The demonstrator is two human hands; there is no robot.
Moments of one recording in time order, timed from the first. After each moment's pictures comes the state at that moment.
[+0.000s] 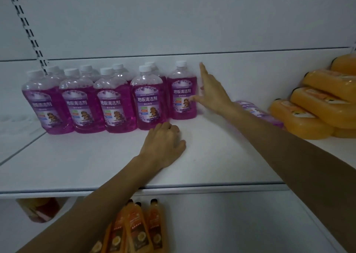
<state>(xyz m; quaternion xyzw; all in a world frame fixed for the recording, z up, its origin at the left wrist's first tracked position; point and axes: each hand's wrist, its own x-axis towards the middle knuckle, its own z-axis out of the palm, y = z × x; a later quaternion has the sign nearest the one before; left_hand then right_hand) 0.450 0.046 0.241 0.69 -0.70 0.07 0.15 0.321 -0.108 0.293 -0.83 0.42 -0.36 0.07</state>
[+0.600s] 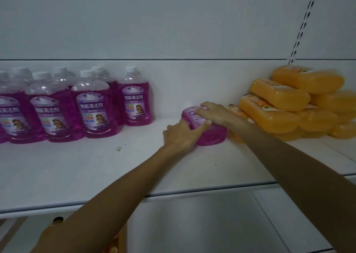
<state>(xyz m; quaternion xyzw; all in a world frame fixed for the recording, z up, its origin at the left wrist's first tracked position) 0.296 -0.029 0.256 0.71 -0.62 -0.18 0.28 0.179 -0.119 0.284 -0.77 0.56 -0.19 0.21</state>
